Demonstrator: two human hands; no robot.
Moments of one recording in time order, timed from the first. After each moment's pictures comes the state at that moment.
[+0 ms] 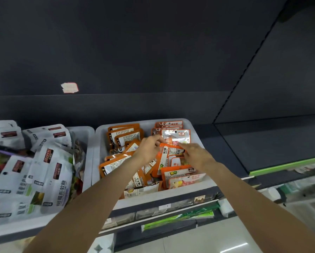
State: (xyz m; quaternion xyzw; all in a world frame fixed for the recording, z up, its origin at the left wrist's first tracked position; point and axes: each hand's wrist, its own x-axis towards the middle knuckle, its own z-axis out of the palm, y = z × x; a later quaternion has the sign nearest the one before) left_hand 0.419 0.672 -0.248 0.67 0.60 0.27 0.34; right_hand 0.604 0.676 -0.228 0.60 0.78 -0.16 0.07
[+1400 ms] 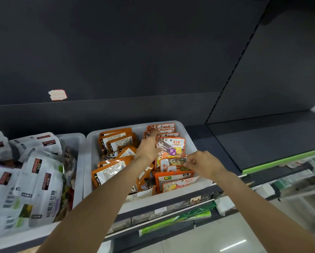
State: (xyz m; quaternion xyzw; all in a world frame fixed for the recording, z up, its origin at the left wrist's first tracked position) left_hand 0.445 0.692 -0.246 0.63 0.66 0.27 0.32; right_hand 0.636 0.655 -0.208 0.63 0.76 -0.18 0.05
